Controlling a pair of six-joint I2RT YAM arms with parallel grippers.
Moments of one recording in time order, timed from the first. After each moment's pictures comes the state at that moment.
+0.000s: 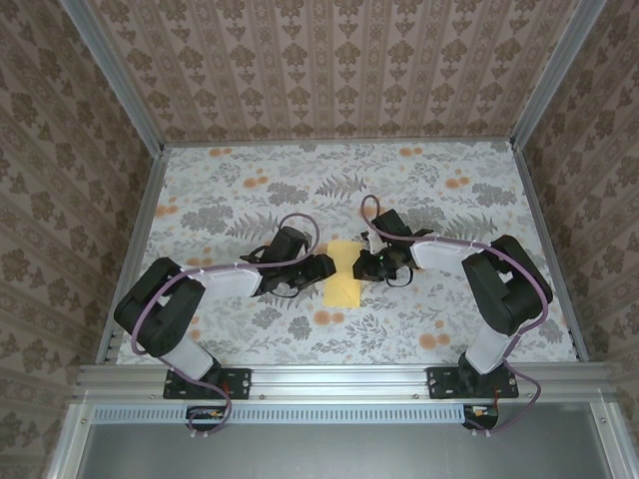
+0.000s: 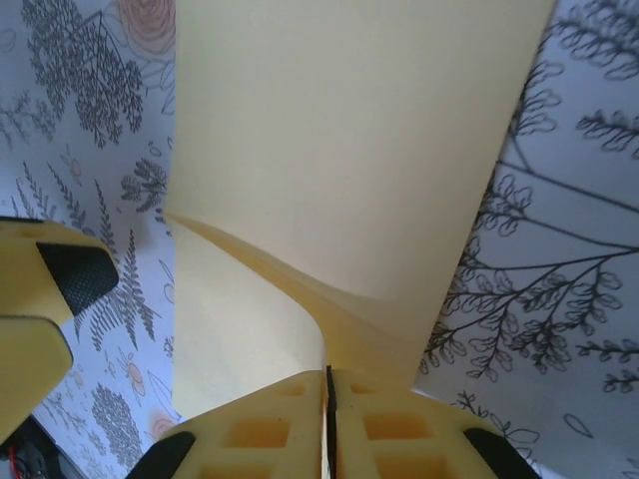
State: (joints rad) left arm -0.74 1.58 0.69 0.08 0.33 -0.96; right arm 0.48 1.72 0.89 -0.31 -0.46 0.55
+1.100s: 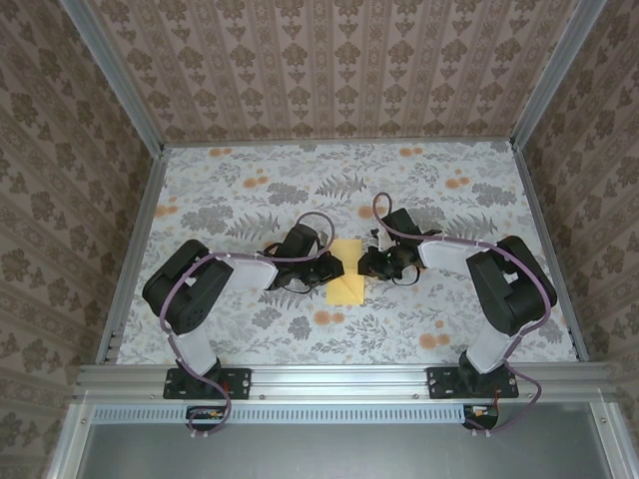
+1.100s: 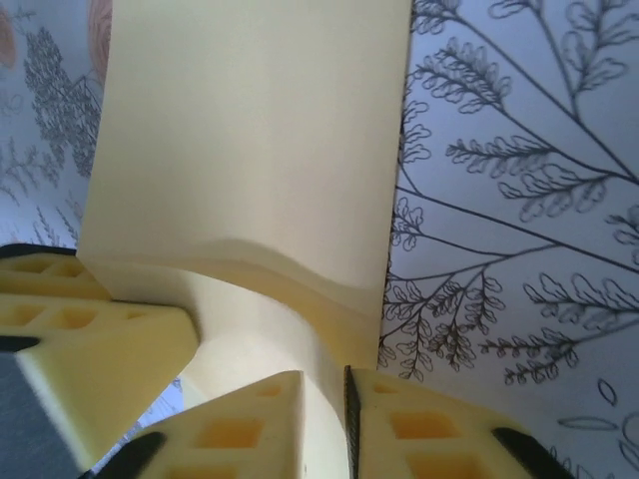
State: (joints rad) left arm -0.76 1.77 0.77 0.21 0.44 -0.97; right arm 0.42 1.69 0.85 -0.27 -0.49 0.60
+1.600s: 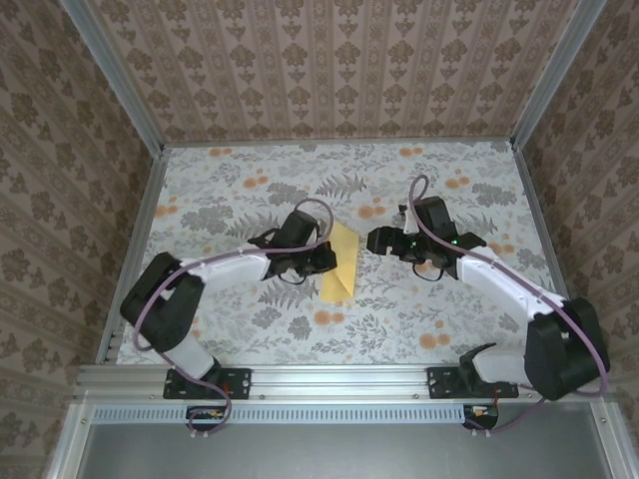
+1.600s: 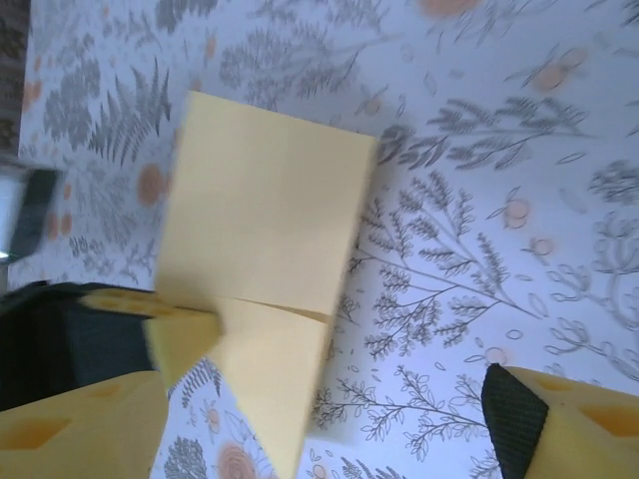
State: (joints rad) left arm -0.76 1.59 0.93 -0.21 0.30 -0.76; right arm 0.35 1.27 0.81 -0.36 -0.31 0.56
